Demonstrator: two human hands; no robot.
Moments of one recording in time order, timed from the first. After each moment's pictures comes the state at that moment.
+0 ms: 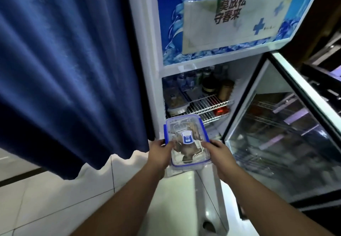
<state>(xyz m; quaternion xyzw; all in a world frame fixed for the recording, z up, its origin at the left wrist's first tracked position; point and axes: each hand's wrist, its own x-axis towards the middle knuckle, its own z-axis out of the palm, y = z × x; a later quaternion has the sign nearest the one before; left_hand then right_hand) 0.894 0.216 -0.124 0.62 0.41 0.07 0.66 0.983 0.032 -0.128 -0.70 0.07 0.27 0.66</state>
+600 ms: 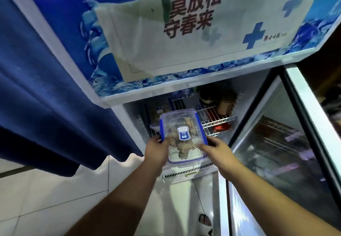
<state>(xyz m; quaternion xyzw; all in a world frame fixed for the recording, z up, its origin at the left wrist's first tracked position) 1.108 0.180 -0.119 0.65 0.49 0.10 0.57 1.222 0.010 -0.148 -0.72 -0.06 0.34 0.61</state>
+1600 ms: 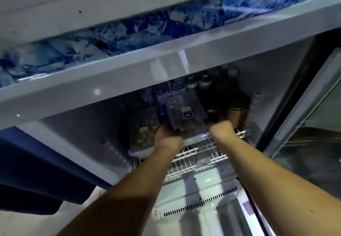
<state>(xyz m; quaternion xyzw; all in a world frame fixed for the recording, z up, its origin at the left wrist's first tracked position) 1.316 0.234 -0.236 0.85 0.43 0.03 0.31 1.432 0.111 -0.272 -0.80 -0.08 0.21 0.55</state>
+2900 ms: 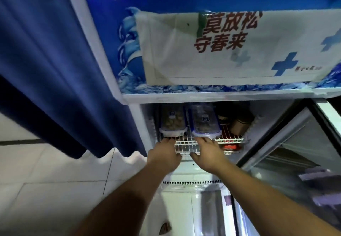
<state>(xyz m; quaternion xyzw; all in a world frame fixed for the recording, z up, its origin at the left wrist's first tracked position) 1.121 0.185 -0.113 0.90 0.38 -0.09 0.20 1.255 0.064 -0.124 -0.88 -0.40 0.24 0.10</state>
